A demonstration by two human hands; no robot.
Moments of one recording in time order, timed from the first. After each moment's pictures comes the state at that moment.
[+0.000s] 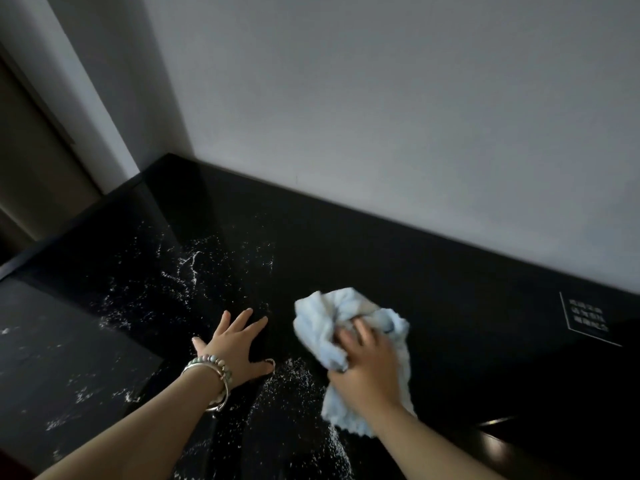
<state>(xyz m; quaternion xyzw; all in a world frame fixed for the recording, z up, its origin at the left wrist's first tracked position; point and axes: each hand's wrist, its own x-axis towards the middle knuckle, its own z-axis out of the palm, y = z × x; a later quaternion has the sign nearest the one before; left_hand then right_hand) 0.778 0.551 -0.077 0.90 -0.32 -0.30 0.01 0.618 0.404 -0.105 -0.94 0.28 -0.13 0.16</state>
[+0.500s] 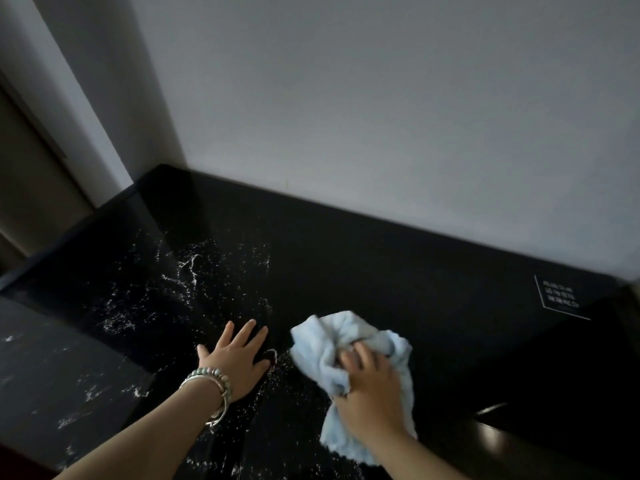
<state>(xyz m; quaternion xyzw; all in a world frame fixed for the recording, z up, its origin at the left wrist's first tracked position) 0.756 0.568 -0.077 0.88 -0.36 -0.28 -0.06 0.575 0.444 -0.108 -0.93 0.29 -0.12 0.15</state>
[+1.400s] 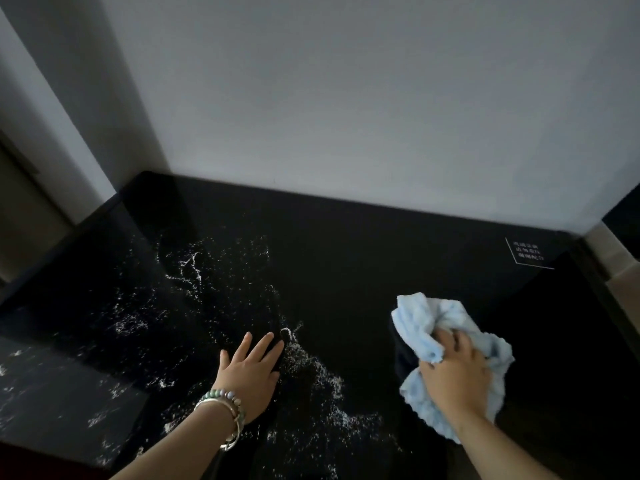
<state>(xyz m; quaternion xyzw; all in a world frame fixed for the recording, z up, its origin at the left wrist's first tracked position) 0.730 0.614 -0.084 0.85 -0.46 -0.25 -0.06 0.497 0.431 -0.100 -0.80 0.59 -0.08 0.08</state>
